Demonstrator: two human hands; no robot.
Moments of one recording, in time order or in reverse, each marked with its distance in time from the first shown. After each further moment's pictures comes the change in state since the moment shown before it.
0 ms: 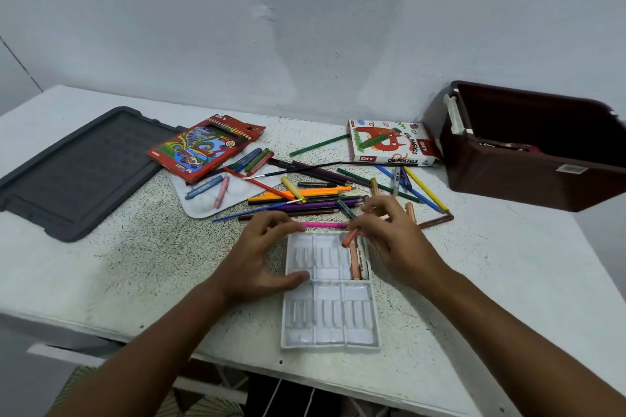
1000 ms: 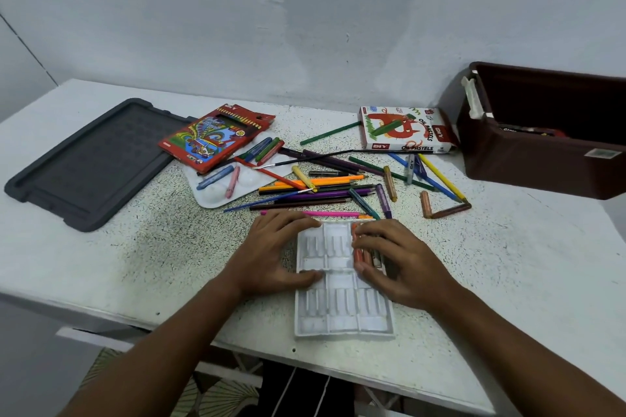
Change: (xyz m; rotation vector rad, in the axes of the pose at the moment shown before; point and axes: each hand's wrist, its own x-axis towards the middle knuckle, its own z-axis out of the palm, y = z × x) left_hand -0.004 0.002 0.004 0.161 -0.047 0.014; right_hand -0.030 0.004 0.027 0.114 0.024 -0.215
